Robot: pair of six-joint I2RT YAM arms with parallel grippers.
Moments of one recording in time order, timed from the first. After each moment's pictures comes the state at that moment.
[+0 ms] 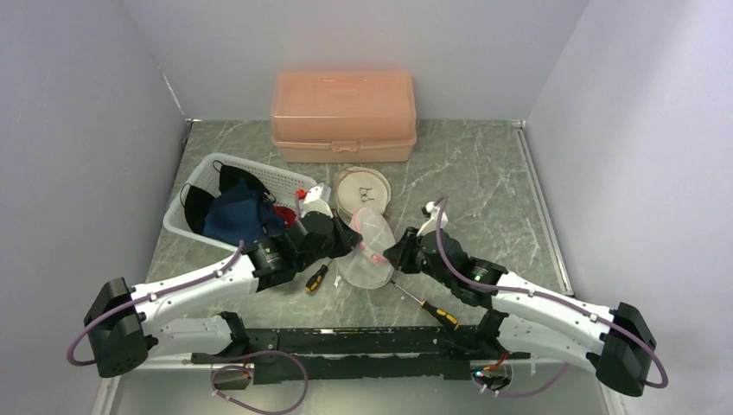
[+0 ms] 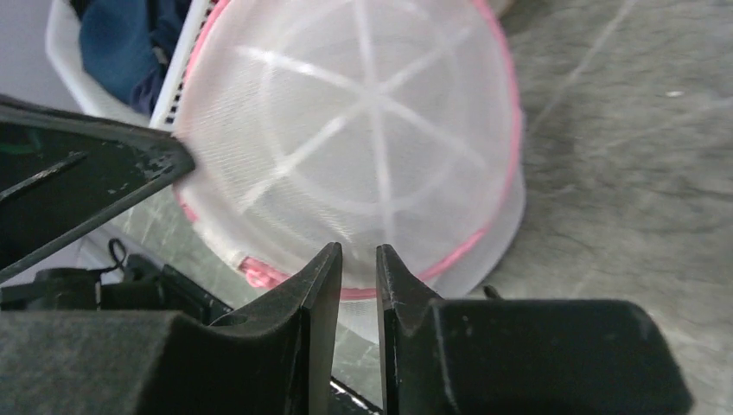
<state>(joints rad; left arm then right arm) -0.99 1.12 0.77 -0.14 -0.29 -1.01 0.94 0.90 0.50 -0.08 0.20 0.84</state>
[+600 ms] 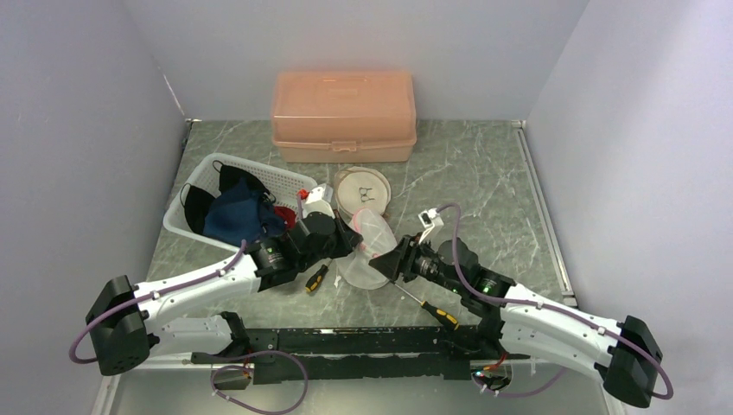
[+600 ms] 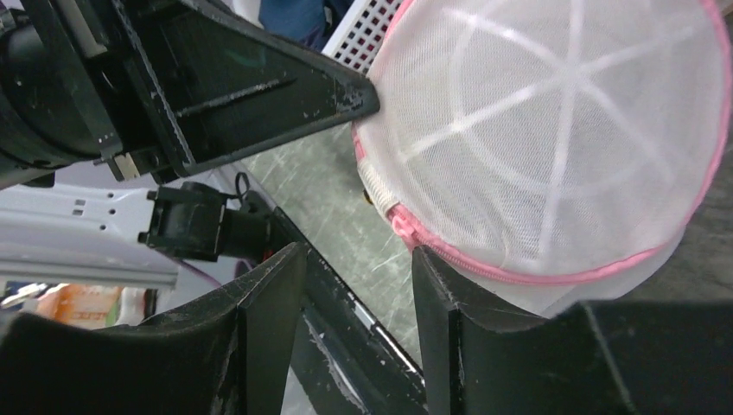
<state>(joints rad) -0.99 1.14 0.77 -0.13 -0.30 -0.99 0.94 0.76 0.39 0.12 -0.01 0.82</state>
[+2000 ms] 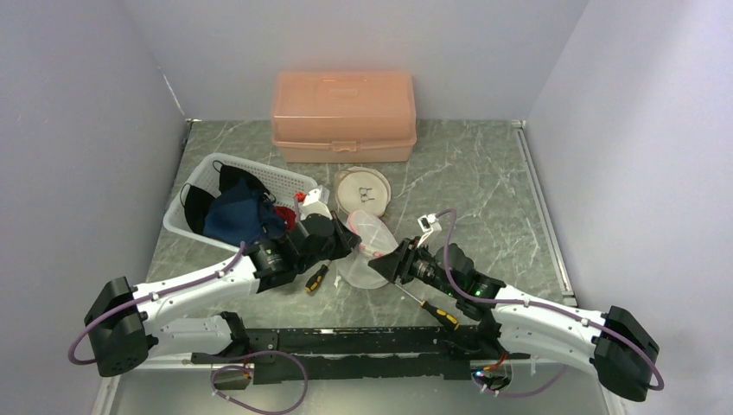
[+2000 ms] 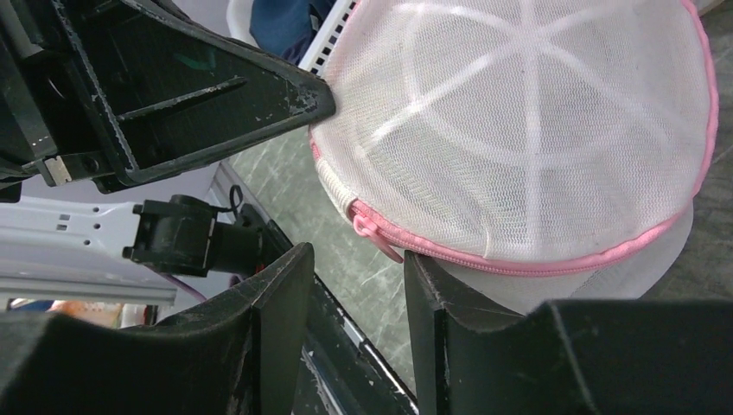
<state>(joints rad) -0.99 1.13 0.76 -0.14 -0.31 -1.04 0.94 0.84 0.27 0.35 -0.01 0.86</state>
